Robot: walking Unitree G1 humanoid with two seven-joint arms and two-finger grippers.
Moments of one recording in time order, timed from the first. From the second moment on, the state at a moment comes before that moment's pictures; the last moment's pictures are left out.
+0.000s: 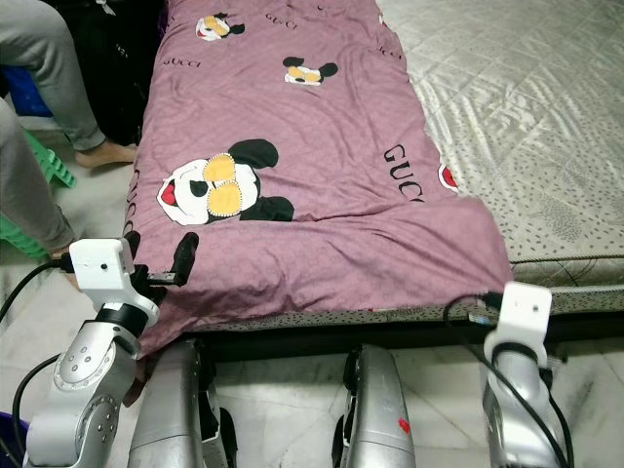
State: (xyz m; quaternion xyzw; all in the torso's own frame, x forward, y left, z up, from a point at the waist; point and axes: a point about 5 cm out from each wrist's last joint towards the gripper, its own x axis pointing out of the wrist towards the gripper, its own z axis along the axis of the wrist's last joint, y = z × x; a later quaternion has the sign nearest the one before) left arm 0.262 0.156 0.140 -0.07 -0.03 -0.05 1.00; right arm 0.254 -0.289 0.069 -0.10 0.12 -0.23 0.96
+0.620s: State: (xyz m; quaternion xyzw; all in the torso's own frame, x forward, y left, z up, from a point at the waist) left arm 0.265 0.151 0.137 -0.07 -0.03 -0.05 1.00; right arm 0.218 -0.282 0.038 -0.11 0.22 -0.19 0.95
